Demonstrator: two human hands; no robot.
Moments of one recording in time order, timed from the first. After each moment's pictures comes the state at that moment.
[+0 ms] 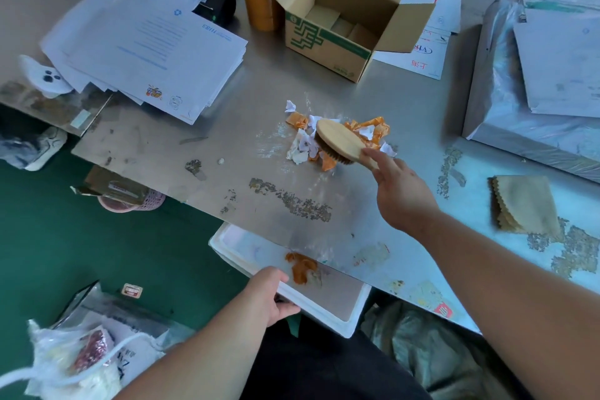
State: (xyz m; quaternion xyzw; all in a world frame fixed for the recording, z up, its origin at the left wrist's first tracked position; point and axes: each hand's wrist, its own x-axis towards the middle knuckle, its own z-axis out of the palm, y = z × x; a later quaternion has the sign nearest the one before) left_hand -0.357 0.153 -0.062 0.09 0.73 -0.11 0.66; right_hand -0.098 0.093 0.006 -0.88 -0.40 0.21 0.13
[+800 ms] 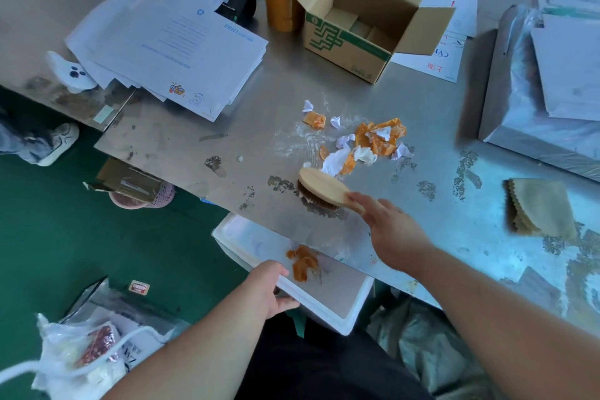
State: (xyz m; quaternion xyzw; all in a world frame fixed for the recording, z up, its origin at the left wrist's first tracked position) left_hand -0.384 0.178 -0.068 0.09 0.73 -0.11 0.67; right_hand -0.160 0.076 -0.008 -0.83 -0.45 0.31 0.08
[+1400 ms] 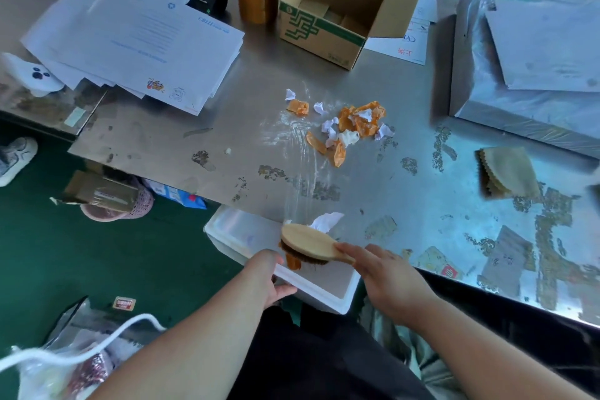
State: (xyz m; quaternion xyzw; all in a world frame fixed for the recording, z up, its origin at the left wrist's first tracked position) left_hand -0.392 0.183 -0.064 0.13 0.73 -0.13 0.66; right_hand -0.251 -0.003 0.003 -0.83 -0.43 0.35 0.06
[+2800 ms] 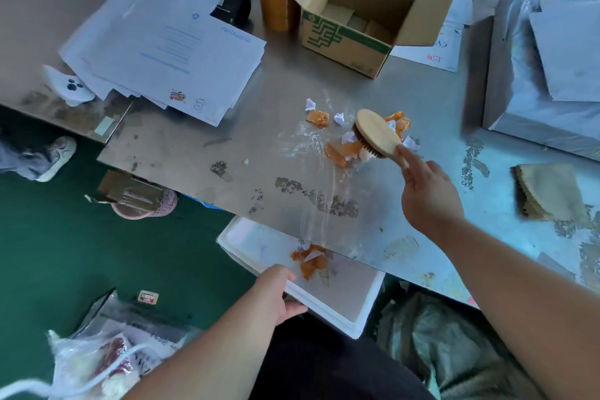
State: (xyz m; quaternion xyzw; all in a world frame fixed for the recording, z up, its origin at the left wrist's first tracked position) left_hand -0.396 0.186 -0.065 0.10 0.73 -0.13 0.66; right_hand -0.128 0.091 -0.007 -0.93 -0.31 0.14 0.15
